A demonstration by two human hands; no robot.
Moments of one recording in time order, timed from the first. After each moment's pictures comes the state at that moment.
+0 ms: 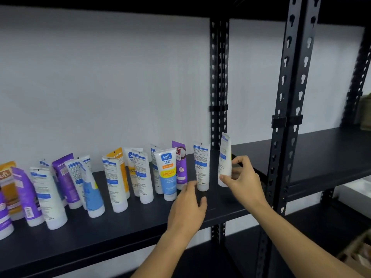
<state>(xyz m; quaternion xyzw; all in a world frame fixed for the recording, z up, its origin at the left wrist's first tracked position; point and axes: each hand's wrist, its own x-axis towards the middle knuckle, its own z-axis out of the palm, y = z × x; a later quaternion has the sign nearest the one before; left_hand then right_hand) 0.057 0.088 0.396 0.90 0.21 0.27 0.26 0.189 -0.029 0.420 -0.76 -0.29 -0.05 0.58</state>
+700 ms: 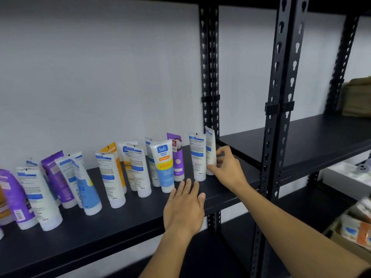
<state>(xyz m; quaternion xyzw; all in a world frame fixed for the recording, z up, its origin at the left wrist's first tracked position) 0.044 0.088 0.388 0.97 0.20 0.10 0.06 0.203 0.006 0.407 -0.77 -0.32 -0.04 0.55</state>
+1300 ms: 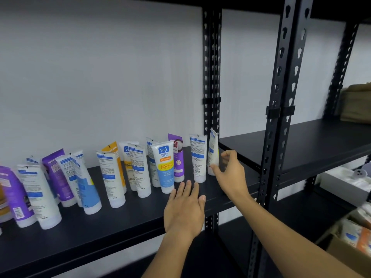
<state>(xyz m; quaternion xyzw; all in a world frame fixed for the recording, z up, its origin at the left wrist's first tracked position) 0.043 0.087 0.386 0.97 0.20 0.10 0.05 0.192 0.004 0.398 -0.75 -0.28 -0.11 0.59</state>
